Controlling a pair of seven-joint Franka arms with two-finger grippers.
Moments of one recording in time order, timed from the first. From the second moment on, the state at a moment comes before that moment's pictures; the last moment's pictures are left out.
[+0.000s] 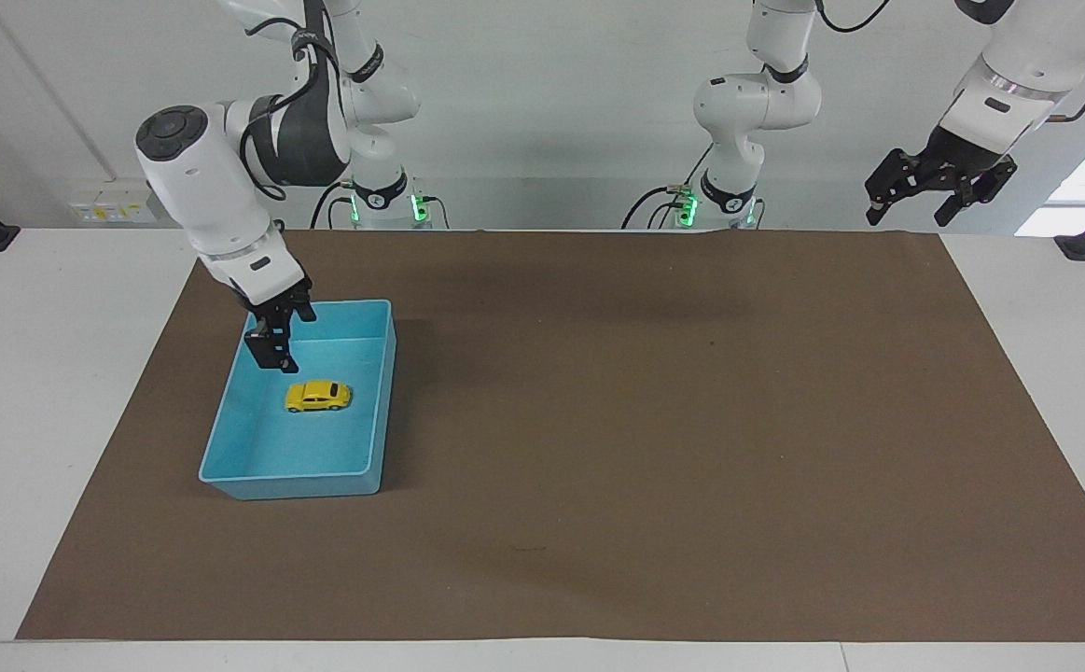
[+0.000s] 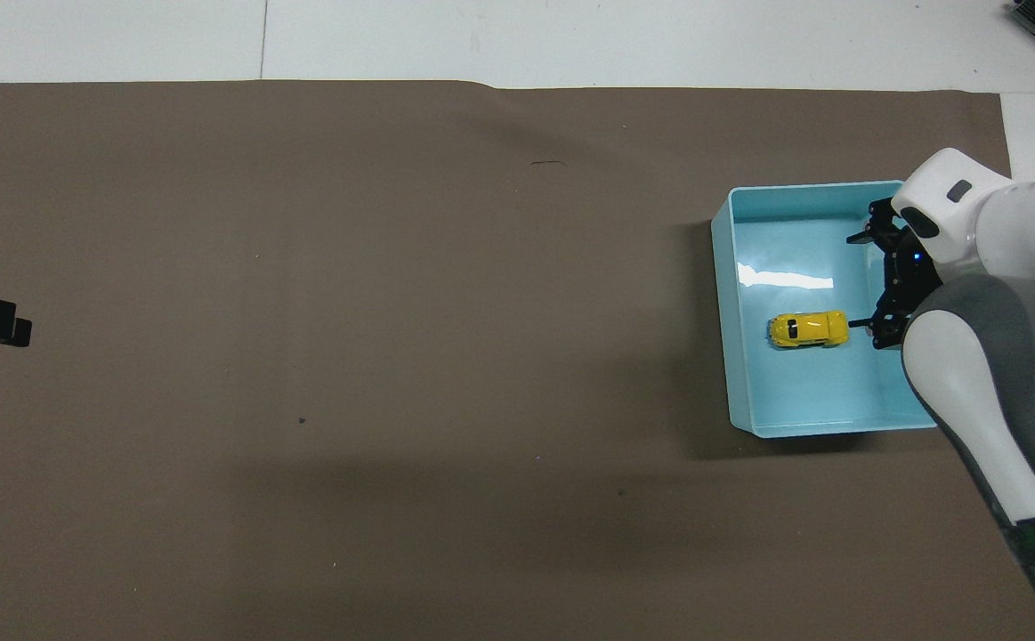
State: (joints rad) left arm -0.01 -0.08 0.00 -1.57 -0.03 1.46 0.04; right arm 0.10 0.05 -0.09 -1.86 0.06 1.98 -1.53
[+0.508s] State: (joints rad) left arm -0.01 -0.08 0.00 -1.57 -0.03 1.46 0.04; right arm 0.10 0.01 -0.10 -1.79 0.07 1.90 -1.46
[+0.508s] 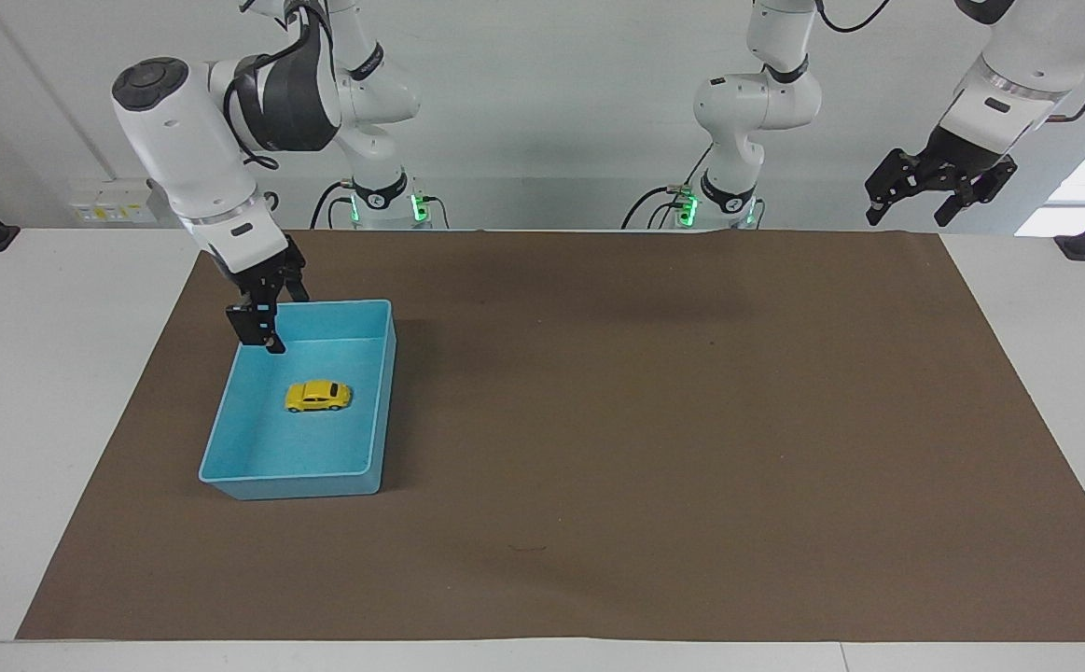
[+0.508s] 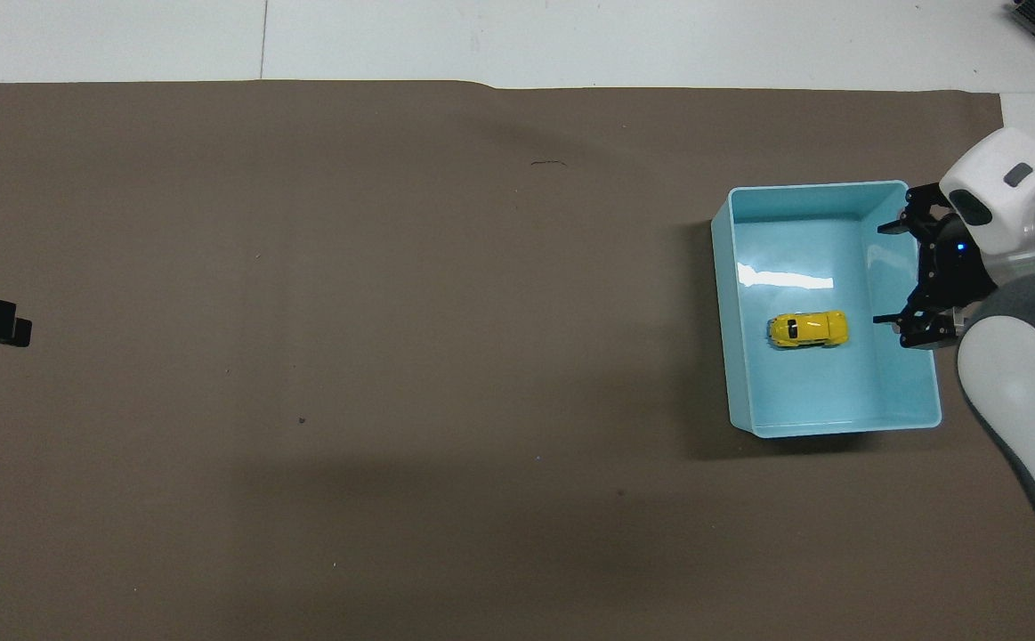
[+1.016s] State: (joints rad) left arm -0.01 -0.08 0.00 -1.57 -0.03 1.46 0.04; right arm 0.10 -0.05 -0.11 -1.76 0.07 1.84 -1.27
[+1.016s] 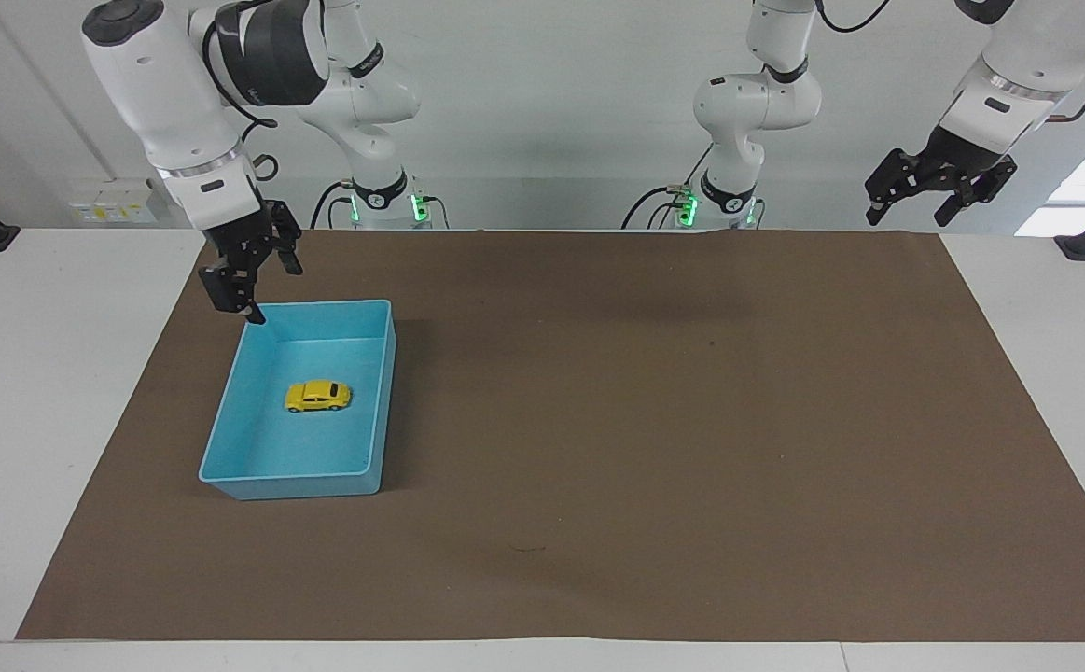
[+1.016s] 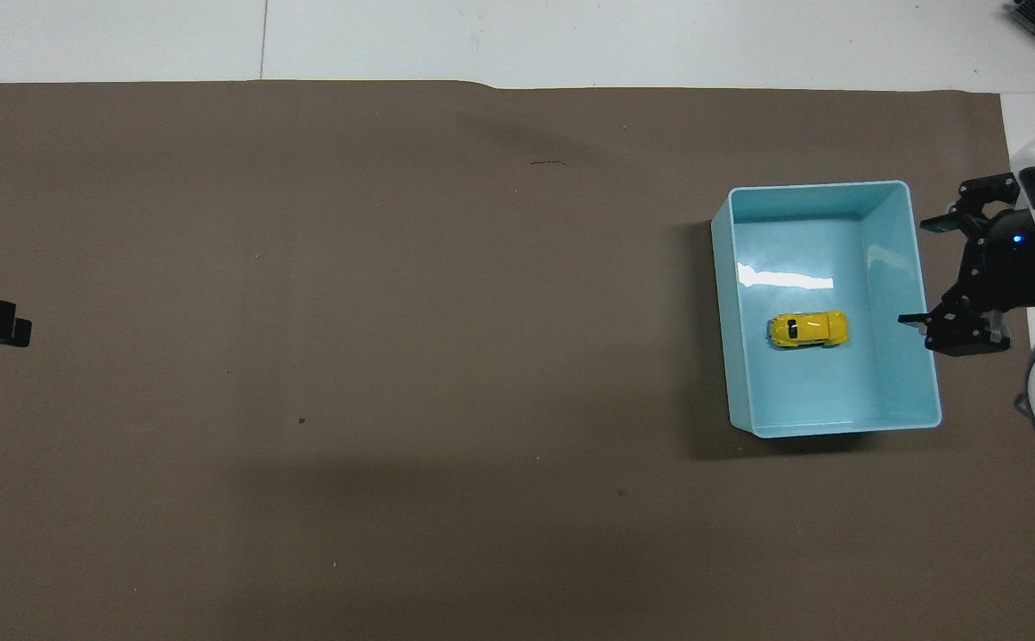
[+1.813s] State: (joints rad) left arm -0.01 -0.08 0.00 -1.57 -0.03 1.46 0.04; right arm 0.10 -0.06 -0.09 -1.66 0.06 1.69 -0.42
